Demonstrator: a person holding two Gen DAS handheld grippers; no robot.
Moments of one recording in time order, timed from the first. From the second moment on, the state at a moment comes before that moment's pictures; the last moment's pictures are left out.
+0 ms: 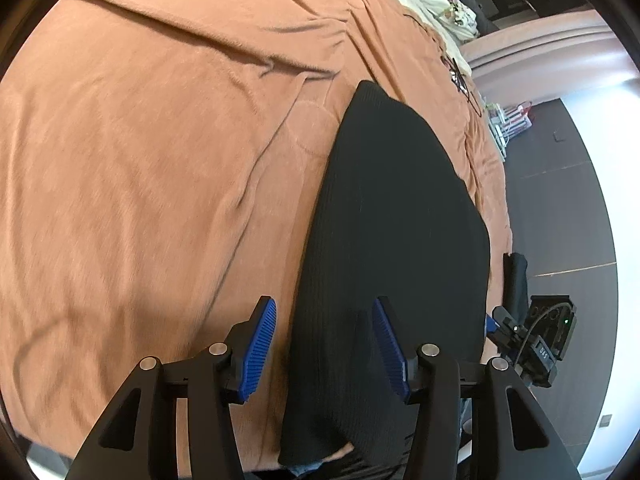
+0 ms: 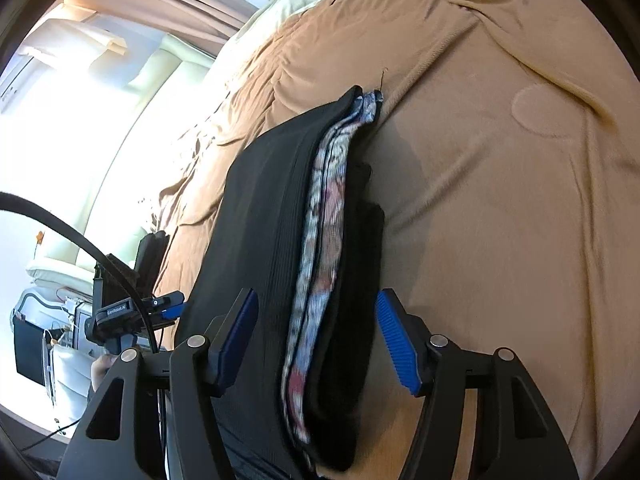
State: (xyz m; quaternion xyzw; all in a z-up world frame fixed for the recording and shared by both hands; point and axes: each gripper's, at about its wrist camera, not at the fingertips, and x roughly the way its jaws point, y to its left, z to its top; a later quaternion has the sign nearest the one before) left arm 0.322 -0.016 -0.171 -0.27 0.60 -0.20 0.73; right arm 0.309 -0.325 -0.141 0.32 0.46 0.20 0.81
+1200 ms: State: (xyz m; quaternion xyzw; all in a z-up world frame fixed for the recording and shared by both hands) left arm 0.424 -0.049 -0.190 -0.26 0.58 -0.25 0.73; right arm 0.381 -0.300 -0.182 0.35 0.46 0.25 0.77
